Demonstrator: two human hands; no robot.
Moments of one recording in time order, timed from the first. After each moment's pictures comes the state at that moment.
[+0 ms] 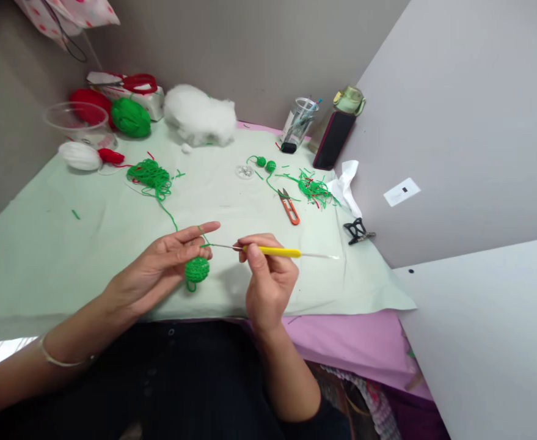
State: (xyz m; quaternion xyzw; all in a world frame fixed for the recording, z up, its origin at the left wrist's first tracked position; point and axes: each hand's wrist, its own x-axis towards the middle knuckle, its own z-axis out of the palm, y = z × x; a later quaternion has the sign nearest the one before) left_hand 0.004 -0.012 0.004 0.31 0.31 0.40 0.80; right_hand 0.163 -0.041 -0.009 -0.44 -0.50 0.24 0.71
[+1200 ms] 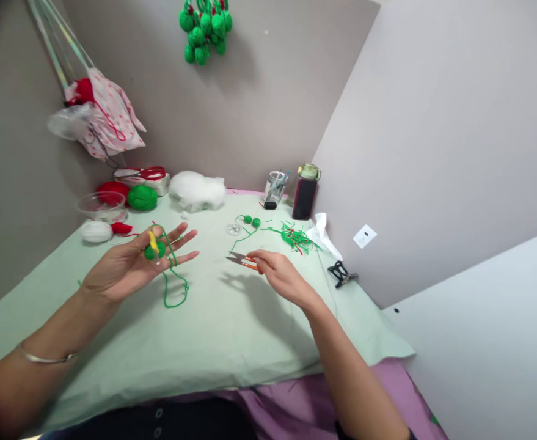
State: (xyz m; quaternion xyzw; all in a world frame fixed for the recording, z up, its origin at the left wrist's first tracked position) left_hand -0.033 0.071 0.047 0.31 0.20 0.51 0.78; right_hand 0.267 0.041 0.048 -0.60 -0.76 0.20 0.16
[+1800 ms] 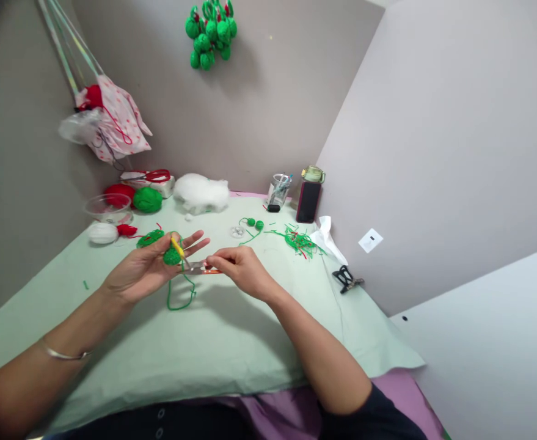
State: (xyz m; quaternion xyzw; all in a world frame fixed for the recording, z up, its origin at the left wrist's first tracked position) left_hand -0.022 0.075 0.040 0.32 0.21 0.48 0.79; right_hand 0.198 0.068 0.040 -0.42 -0.68 0.48 0.37
